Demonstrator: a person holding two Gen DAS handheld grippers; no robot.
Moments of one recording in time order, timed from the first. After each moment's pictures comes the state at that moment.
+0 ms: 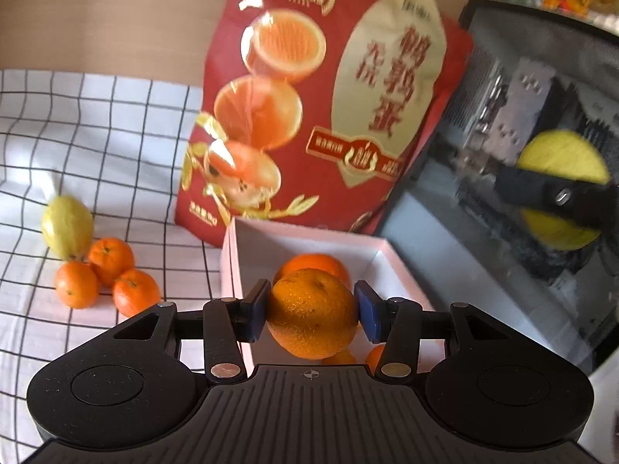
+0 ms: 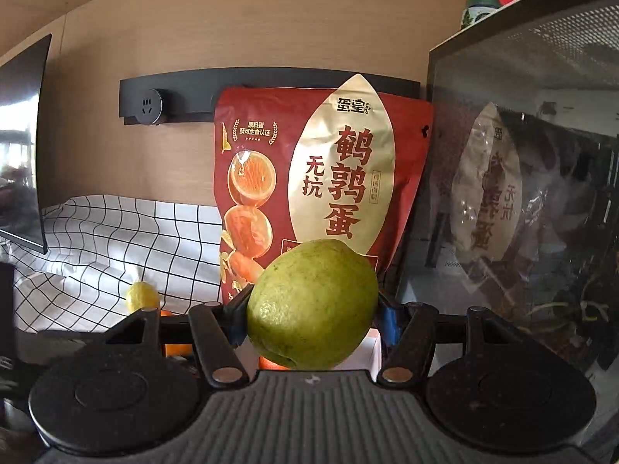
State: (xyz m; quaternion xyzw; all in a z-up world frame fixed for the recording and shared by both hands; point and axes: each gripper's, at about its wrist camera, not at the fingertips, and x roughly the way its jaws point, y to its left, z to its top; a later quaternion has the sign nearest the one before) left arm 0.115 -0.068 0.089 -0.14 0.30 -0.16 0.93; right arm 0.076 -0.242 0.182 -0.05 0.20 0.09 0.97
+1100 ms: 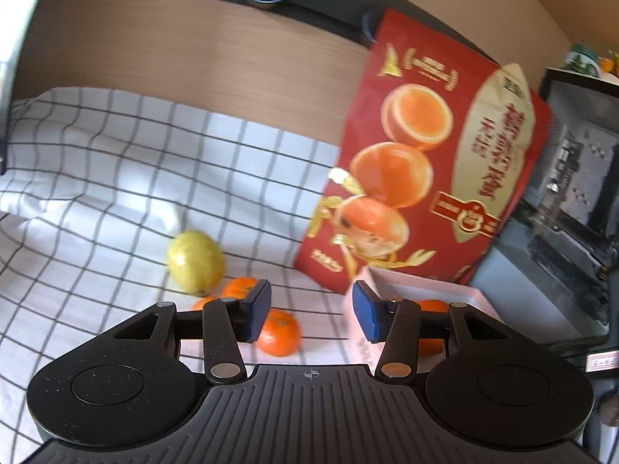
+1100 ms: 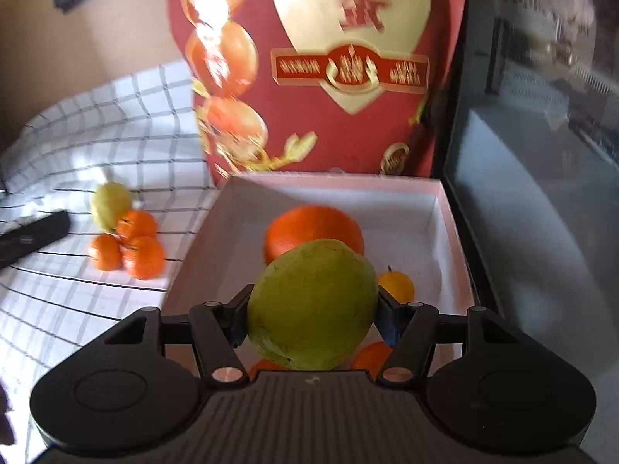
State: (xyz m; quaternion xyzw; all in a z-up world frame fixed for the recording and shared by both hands) left arm 0.095 0.036 0.081 -0.16 0.23 -0.06 0.96; right arm 0.162 -0.226 0.061 0.00 0.40 0.09 0.91
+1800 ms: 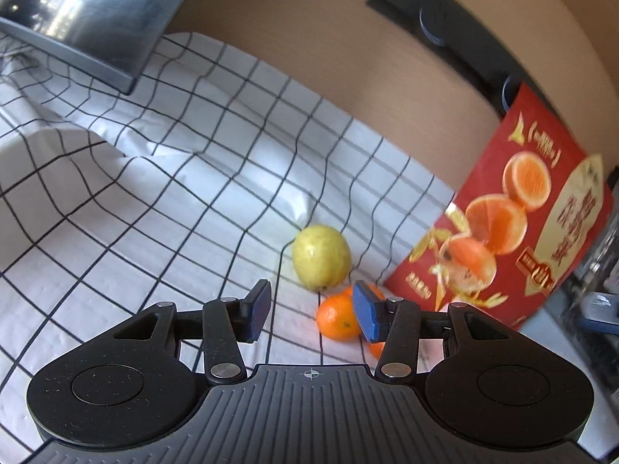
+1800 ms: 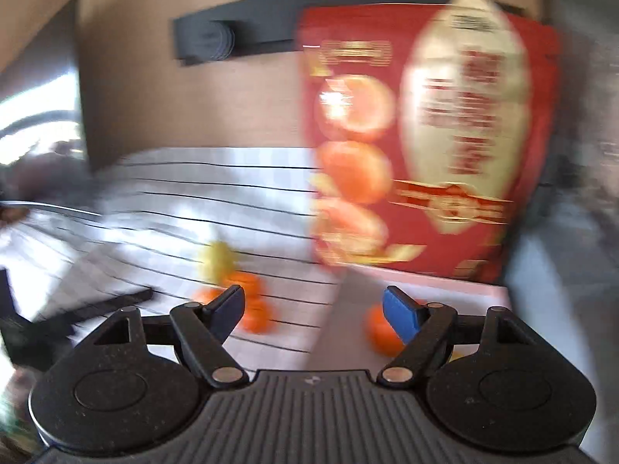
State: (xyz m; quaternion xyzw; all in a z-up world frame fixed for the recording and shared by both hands) left arm 0.066 0.140 0.021 -0.29 0.19 0.01 0.94; right arm 0.100 -0.166 0.144 -0.02 0.29 0.21 0.93
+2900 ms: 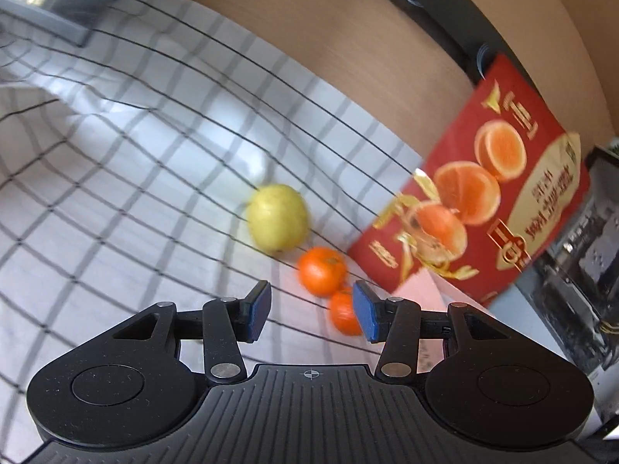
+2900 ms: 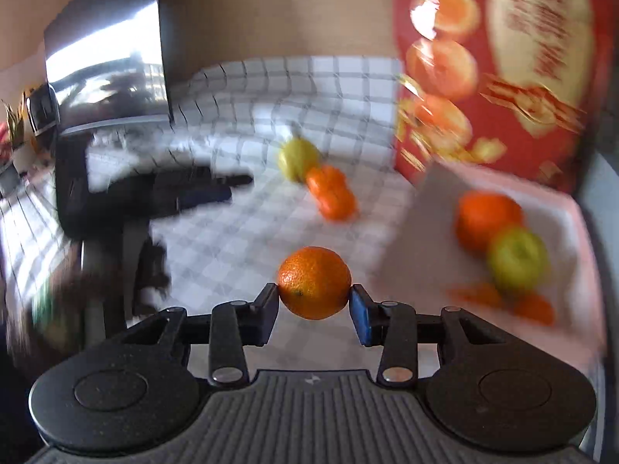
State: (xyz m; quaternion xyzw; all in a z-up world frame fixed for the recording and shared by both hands) left arm 0.090 0.114 0.016 -0.31 0.24 -0.06 0.92; right arm 0.031 -0.161 0.073 -0.05 0.35 0.27 0.89
